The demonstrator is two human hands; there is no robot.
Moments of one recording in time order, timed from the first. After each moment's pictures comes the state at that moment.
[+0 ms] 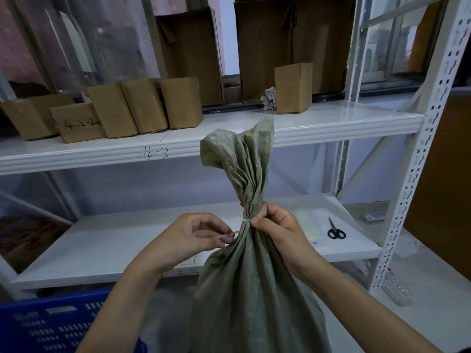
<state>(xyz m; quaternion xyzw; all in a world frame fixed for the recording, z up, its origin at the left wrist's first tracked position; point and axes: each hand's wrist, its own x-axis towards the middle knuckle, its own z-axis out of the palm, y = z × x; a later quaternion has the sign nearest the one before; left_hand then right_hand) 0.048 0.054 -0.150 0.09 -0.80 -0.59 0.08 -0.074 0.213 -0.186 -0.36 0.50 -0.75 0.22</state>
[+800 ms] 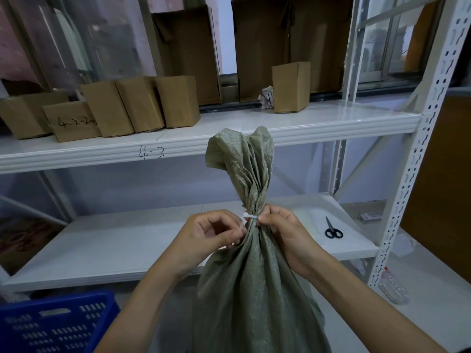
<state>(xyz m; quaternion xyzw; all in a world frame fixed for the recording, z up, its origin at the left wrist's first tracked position) 0.028 0.071 -0.168 -0.07 -0.76 -0.63 0.17 -0.080 0.220 -0.180 -0.30 0.43 -0.79 0.33</state>
